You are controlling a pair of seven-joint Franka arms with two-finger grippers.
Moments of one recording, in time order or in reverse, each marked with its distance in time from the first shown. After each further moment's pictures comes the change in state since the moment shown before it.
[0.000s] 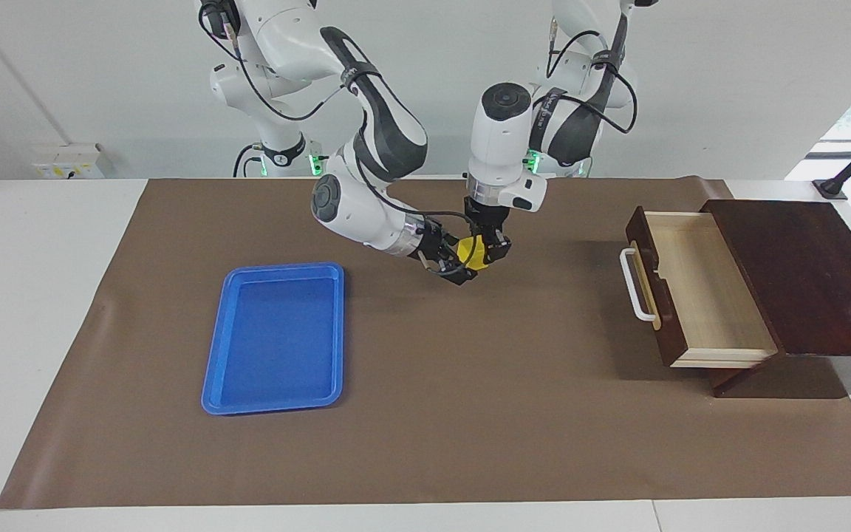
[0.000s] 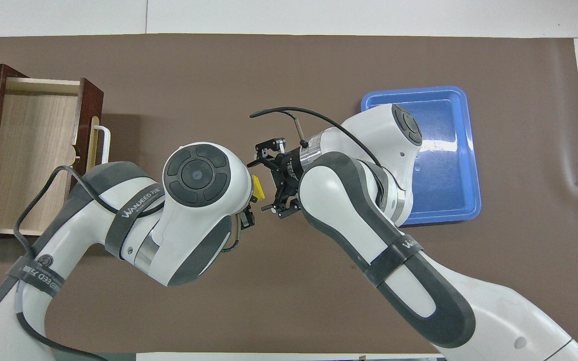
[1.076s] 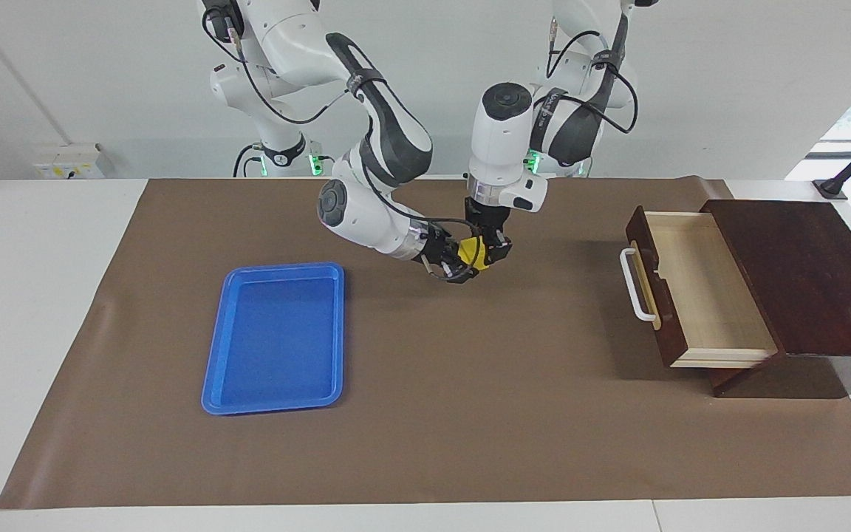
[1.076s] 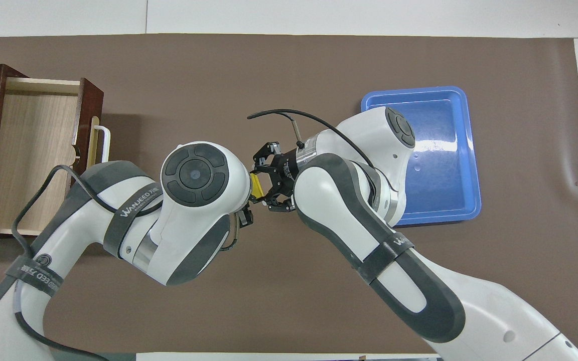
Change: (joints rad) left arm 0.000 -0.001 0.005 0.000 0.008 0.008 0.011; right arm 0.009 0.018 -0.001 0.003 0.010 0.021 0.026
